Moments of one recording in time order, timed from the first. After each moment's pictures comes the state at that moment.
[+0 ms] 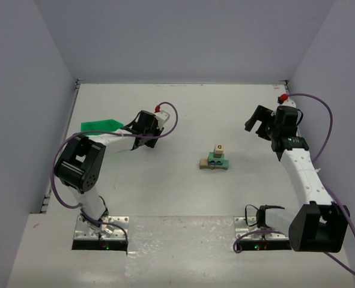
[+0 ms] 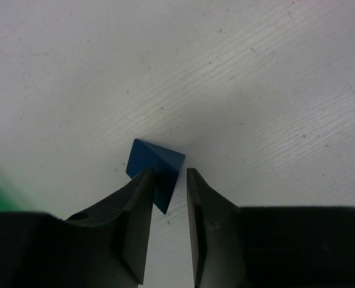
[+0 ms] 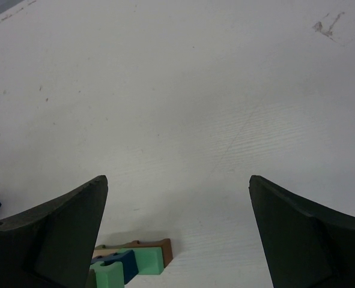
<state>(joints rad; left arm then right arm) -0.42 1.74 0.97 -0.09 -0.03 0.16 -0.06 1.14 0.82 -0.27 -0.05 0.36</state>
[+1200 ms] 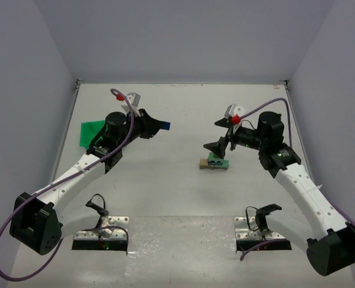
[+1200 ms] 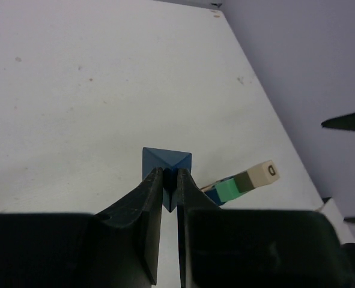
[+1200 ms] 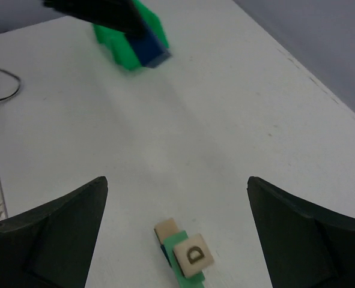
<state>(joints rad) -0.42 1.13 0.76 0.15 0.19 -0.50 0.23 0.96 0.78 -0.09 -0.74 -0.23</state>
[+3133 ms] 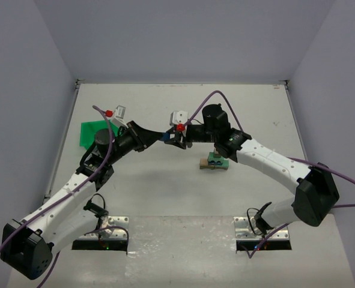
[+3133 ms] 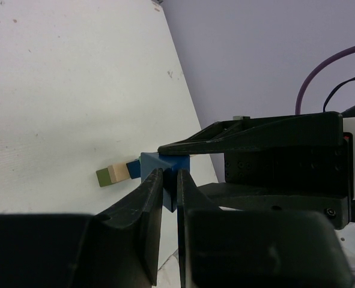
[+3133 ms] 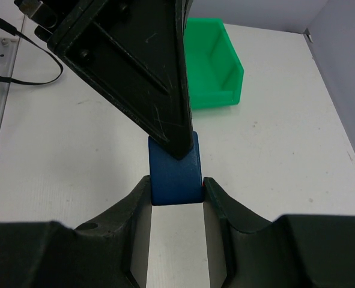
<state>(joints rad) -0.42 0.88 0.58 0.18 0.29 -0.94 0.71 1.42 1.01 0.09 -0.62 -0.46</state>
